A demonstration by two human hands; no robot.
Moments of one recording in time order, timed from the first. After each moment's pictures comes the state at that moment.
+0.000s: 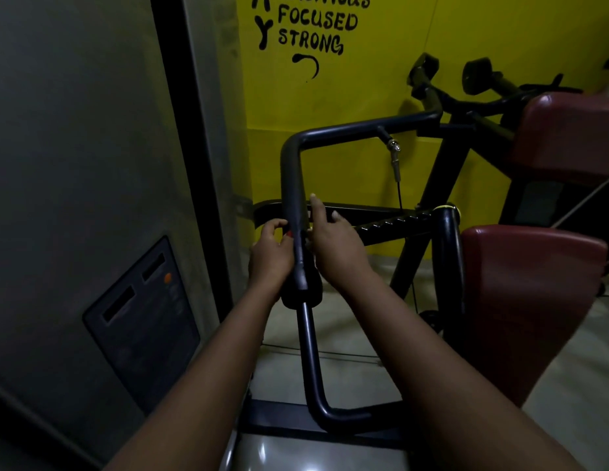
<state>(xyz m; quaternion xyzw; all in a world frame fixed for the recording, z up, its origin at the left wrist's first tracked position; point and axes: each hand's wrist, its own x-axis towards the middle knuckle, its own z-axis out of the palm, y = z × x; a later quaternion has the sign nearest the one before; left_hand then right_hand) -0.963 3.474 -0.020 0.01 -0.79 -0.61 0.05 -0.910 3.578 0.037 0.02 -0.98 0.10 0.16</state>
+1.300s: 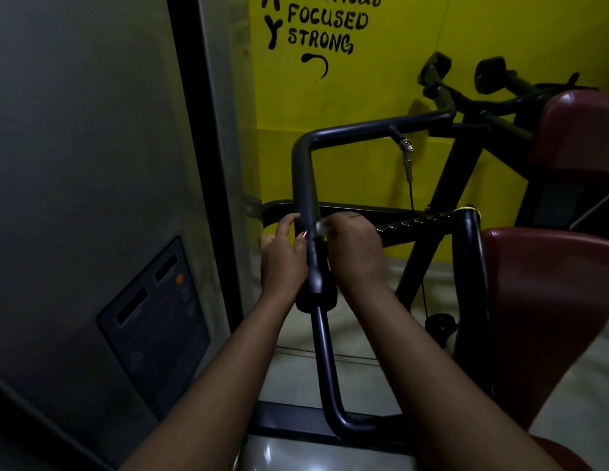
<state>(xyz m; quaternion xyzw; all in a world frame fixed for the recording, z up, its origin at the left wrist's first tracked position) -0.957 3.472 -0.020 -0.03 -0.83 -0.54 0.12 -0.918 3.571 0.024 -0.04 -0.93 0.19 0.33</state>
